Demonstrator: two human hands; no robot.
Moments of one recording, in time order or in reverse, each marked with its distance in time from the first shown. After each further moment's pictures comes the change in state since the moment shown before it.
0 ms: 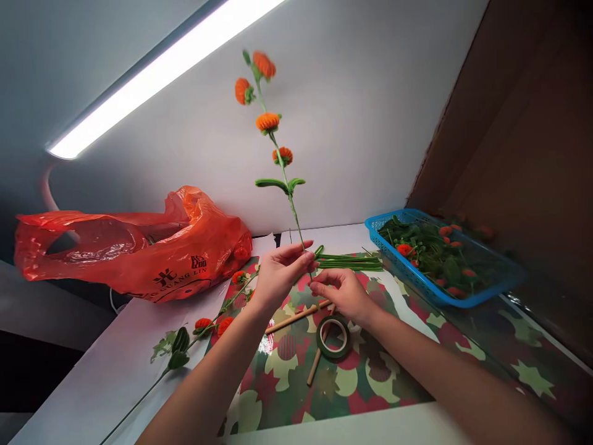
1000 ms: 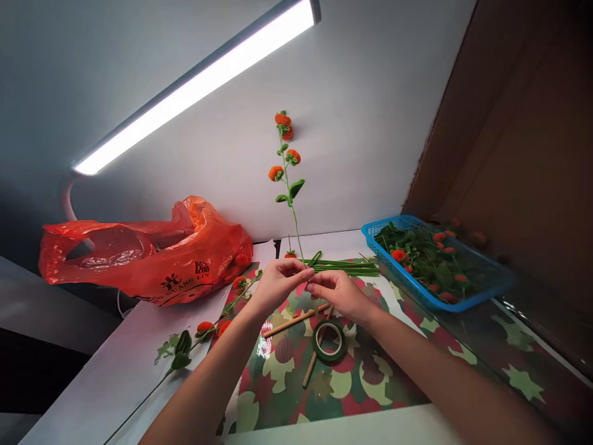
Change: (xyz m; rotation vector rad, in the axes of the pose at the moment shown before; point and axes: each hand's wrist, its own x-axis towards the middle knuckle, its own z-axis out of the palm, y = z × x) left_hand 0.000 -0.002 -0.010 0.301 -0.246 -0.004; right_hand 0.003 -0.004 -0.007 0.041 -0.114 0.103
